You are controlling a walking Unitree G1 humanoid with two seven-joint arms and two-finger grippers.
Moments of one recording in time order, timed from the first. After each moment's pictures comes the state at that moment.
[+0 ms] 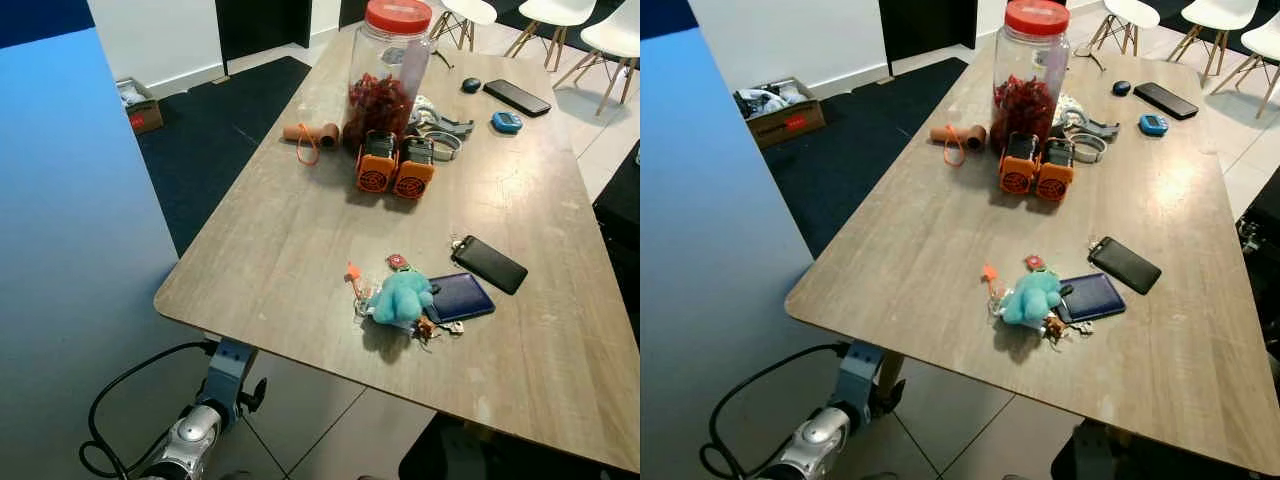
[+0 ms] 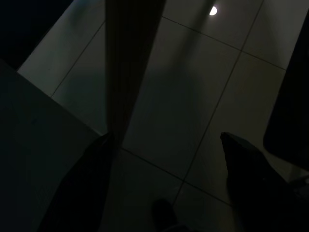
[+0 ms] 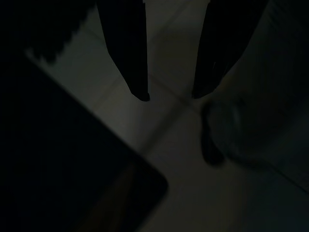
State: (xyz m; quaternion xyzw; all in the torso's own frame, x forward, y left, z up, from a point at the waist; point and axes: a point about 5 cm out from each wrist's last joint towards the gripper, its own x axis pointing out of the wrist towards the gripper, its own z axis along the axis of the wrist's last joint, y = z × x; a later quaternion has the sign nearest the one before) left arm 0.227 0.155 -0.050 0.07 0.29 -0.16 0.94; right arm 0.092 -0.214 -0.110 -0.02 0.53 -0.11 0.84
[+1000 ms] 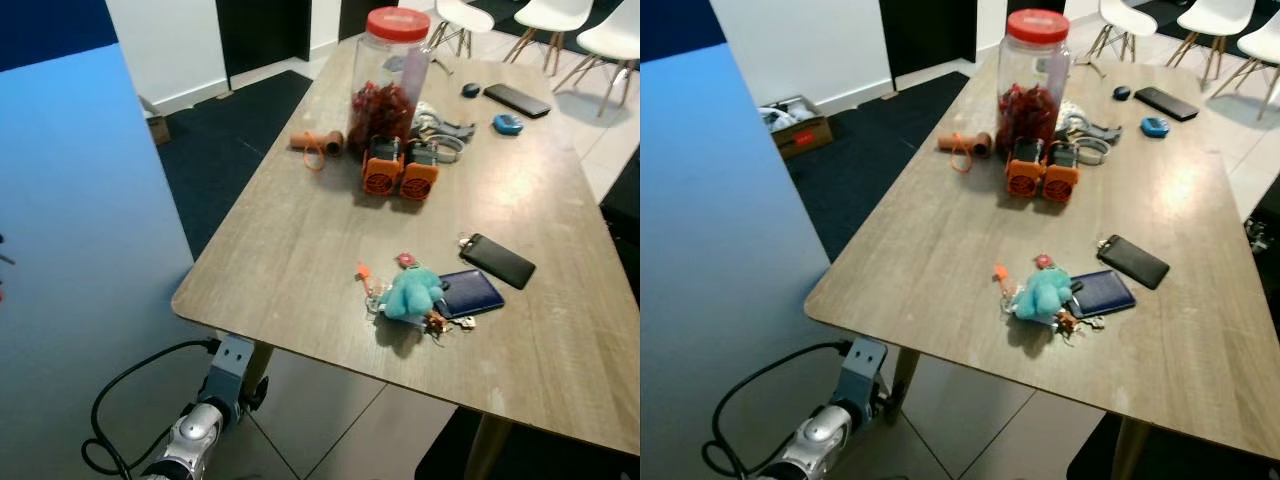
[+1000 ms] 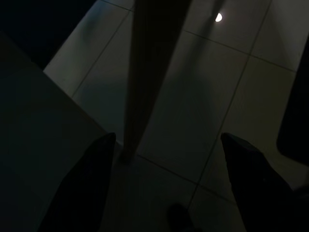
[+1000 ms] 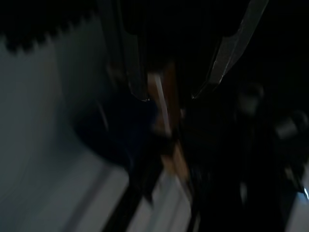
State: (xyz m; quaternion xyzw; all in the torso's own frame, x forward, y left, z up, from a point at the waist) left arm 0.230 0.154 -0.047 0.07 0.28 -0.17 0.94; right arm 0.105 -0.492 0.115 -0.12 0.09 -0.57 0.81
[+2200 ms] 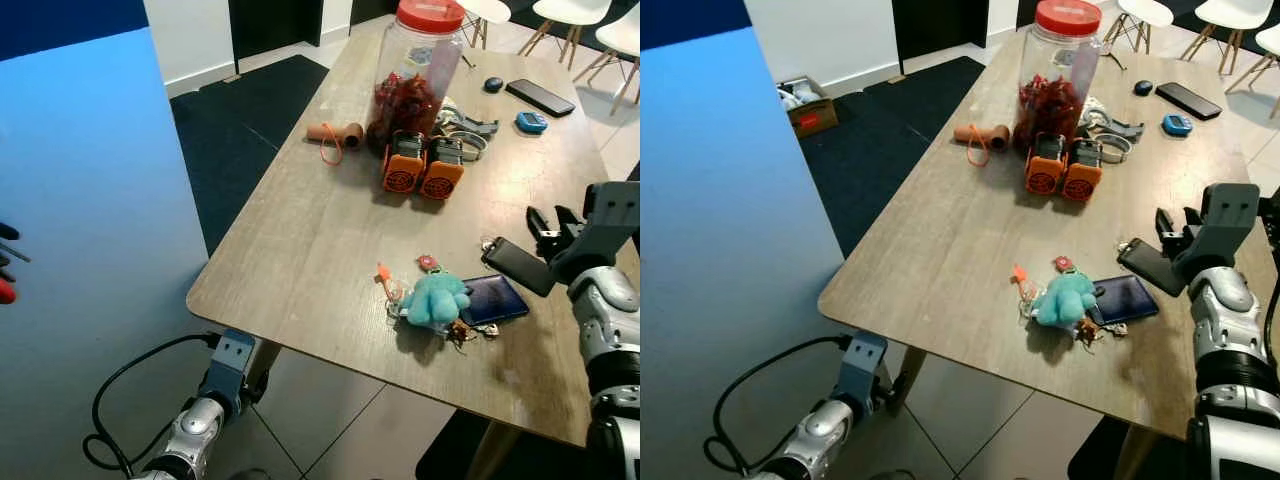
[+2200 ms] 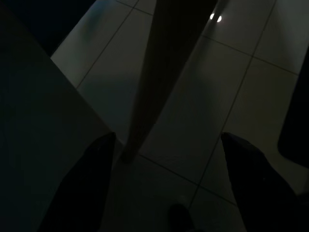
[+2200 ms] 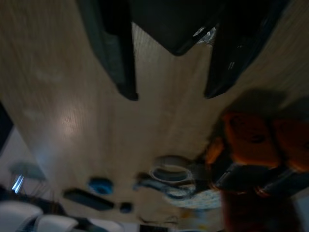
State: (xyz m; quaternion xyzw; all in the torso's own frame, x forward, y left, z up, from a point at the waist) left arm 0.236 0.151 -0.043 0.07 0.27 -0.17 0.94; right arm 0.335 -0.321 0.151 0.01 -0.01 -0.08 1.00
